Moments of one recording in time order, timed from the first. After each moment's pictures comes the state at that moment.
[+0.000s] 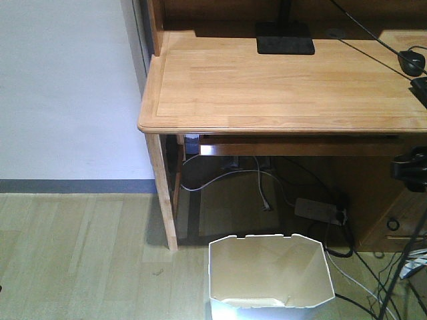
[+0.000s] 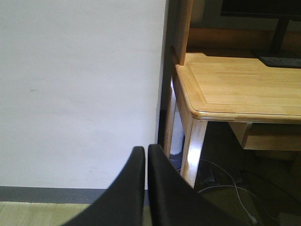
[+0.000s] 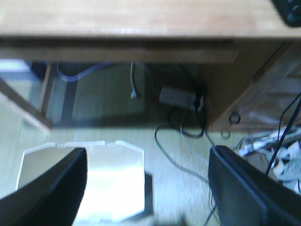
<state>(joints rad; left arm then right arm) 0.01 -0.01 0.03 -0.04 0.27 -0.04 -0.07 1.05 -0.66 0.00 0.57 -0.09</state>
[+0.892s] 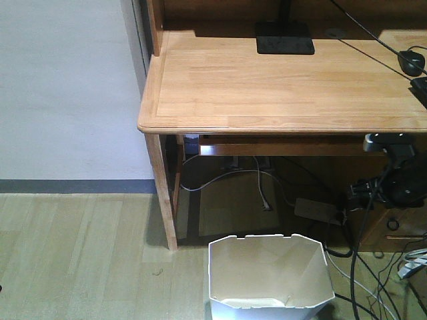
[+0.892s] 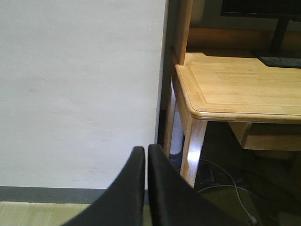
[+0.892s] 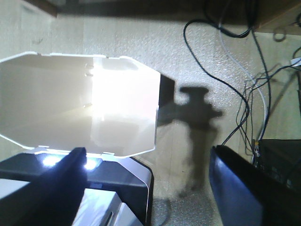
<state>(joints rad) 0.01 -0.01 0.03 -0.04 0.27 -0.04 -0.18 1.85 -0.83 0.31 0.47 -0.54</state>
